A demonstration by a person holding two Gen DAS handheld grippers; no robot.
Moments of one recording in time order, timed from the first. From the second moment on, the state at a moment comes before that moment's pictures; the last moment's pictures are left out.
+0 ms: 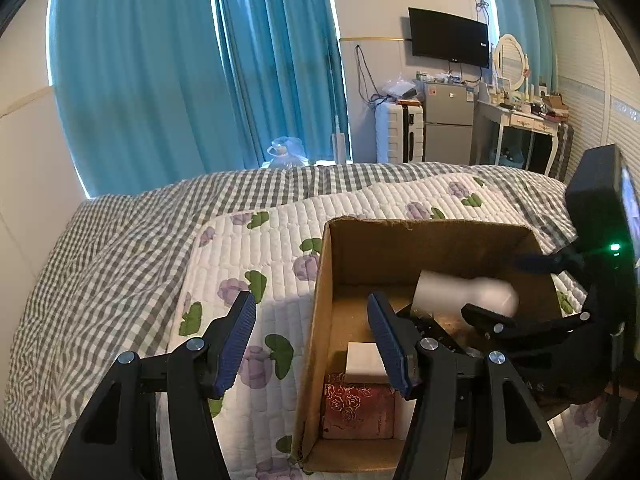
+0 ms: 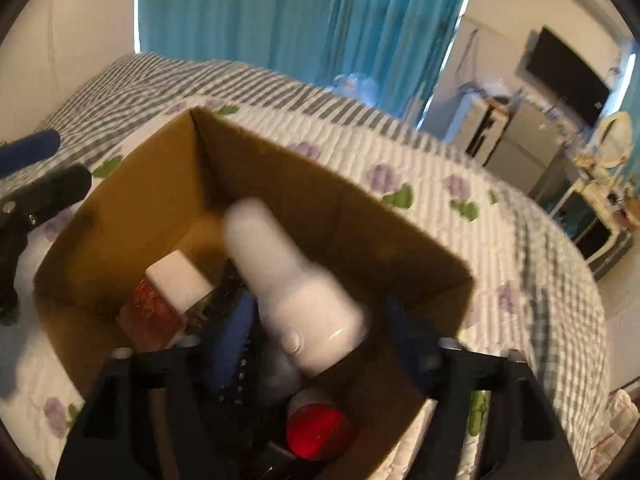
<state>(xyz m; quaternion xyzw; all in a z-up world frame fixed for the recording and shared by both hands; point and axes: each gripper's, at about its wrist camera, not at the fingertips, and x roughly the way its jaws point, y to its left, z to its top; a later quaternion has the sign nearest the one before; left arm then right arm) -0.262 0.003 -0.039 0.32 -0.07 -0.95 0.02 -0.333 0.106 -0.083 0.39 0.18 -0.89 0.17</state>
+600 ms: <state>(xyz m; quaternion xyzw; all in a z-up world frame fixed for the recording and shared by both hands) -0.138 0.009 0.109 0.18 -0.06 -0.98 0.00 -0.176 0.156 0.109 0.24 0.10 -0.96 0.12</state>
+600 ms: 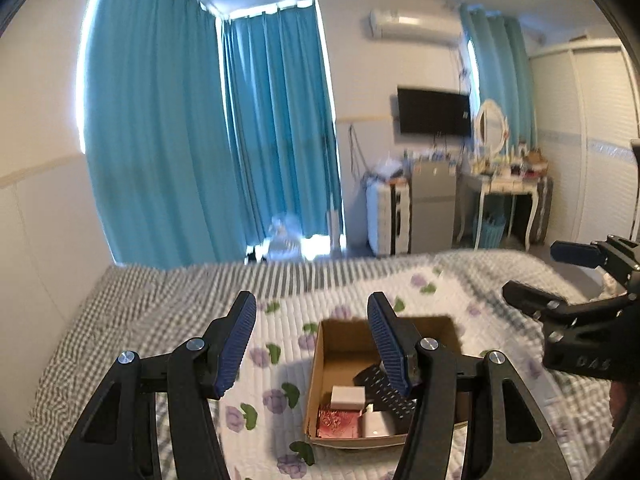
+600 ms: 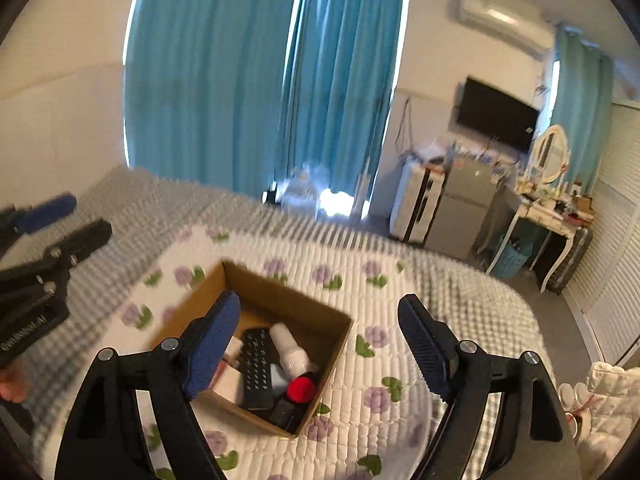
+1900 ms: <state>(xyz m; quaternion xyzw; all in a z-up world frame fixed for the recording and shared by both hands) -0.093 -0.009 -0.034 0.12 -0.05 -0.99 0.03 -0.123 0.173 -0.030 0.17 0.01 -0.98 0.08</state>
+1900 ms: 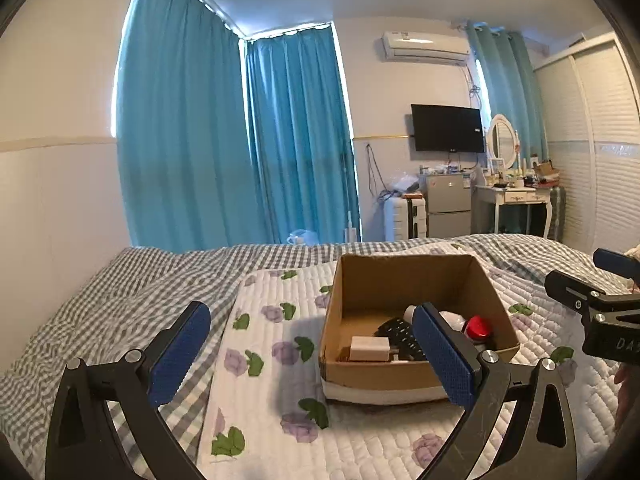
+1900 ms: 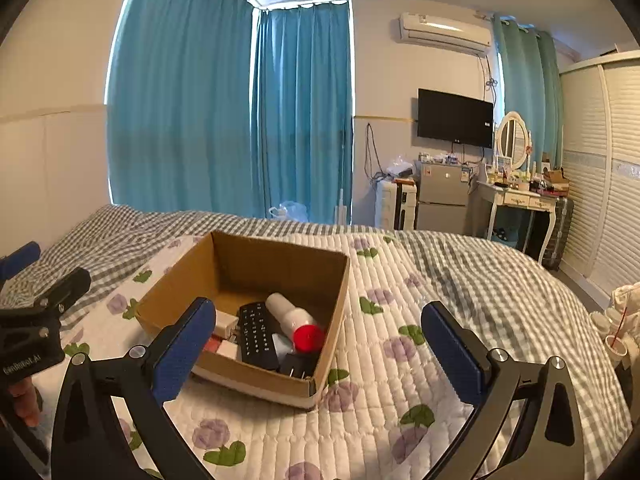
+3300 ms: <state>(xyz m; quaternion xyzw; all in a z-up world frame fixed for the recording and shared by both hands) -0.099 -0.011 -0.043 0.15 -0.03 -0.99 0.01 -0.128 0.166 -0.046 0.19 0.03 -0.98 0.07</state>
